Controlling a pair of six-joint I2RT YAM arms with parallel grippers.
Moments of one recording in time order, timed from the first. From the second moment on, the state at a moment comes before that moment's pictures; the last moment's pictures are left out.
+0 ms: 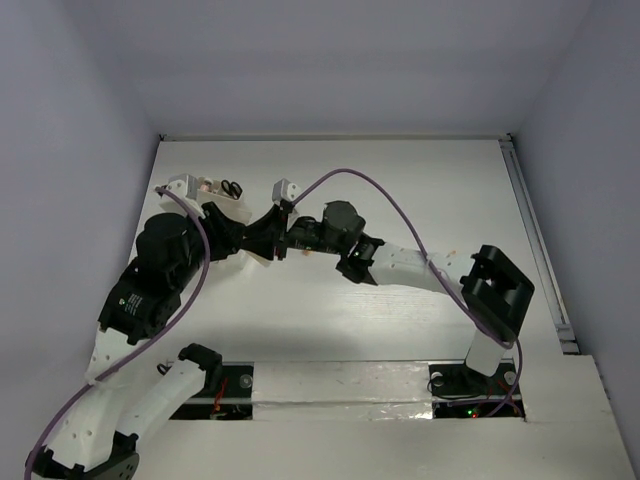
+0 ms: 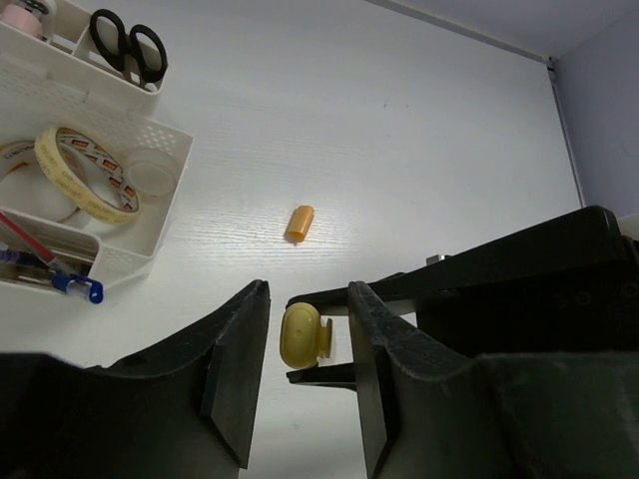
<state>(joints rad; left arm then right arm) -0.41 0.72 1.08 -0.74 -0.11 -0.52 1.01 1.77 1.24 0.76 -0.46 0.16</state>
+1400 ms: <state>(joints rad) -0.41 0.70 1.00 -0.56 -0.06 -0.64 1.02 1.67 1.12 0.89 -0.30 0.29</state>
